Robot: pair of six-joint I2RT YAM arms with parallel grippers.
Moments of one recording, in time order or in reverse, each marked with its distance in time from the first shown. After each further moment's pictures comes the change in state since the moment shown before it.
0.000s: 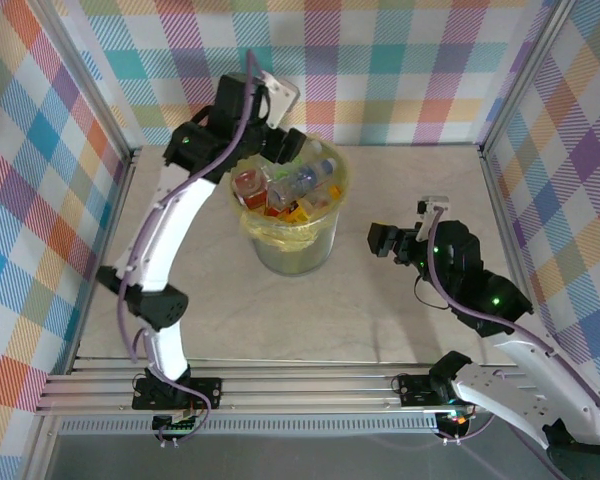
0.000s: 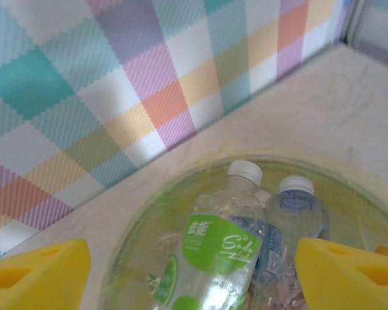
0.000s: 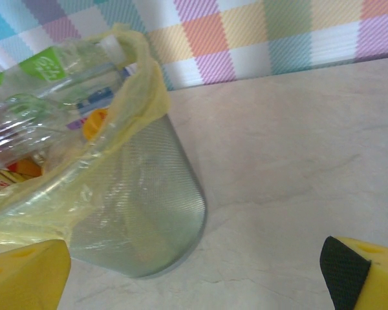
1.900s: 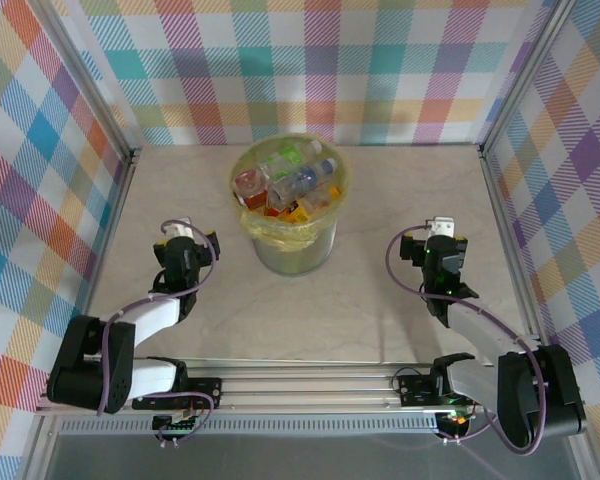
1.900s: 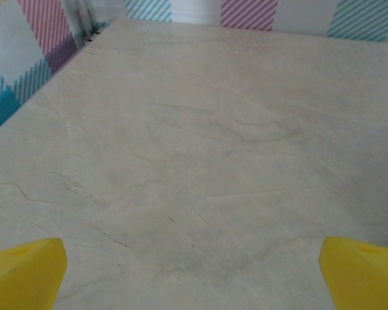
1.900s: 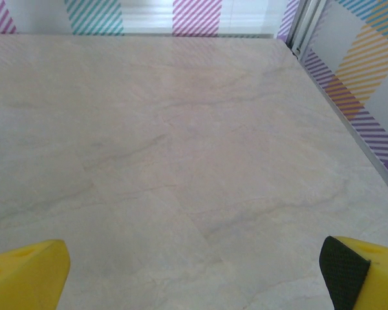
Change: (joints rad) left arm 0.418 -0.506 -1.991 1.547 -0.208 -0.306; right arm -0.469 0.322 -0.607 0.910 0.044 -0.412
